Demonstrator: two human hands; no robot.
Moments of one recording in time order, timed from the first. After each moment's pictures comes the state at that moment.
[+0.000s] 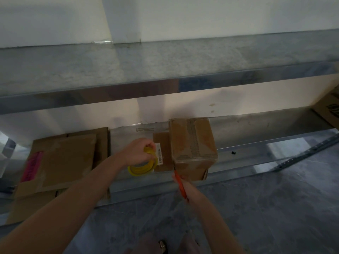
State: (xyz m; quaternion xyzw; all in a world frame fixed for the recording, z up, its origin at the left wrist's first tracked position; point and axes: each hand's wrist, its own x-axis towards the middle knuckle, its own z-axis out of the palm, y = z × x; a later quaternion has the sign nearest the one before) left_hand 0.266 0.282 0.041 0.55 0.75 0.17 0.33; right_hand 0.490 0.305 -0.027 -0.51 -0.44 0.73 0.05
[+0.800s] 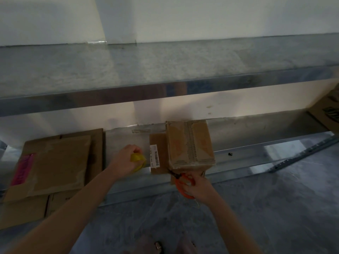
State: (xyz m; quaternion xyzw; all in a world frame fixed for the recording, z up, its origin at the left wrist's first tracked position) left_hand 0.253 0.260 -0.003 0.50 0.79 0.22 0.27; right_hand 0.535 0.335 -0.020 -0.52 -0.73 0.45 -0.04
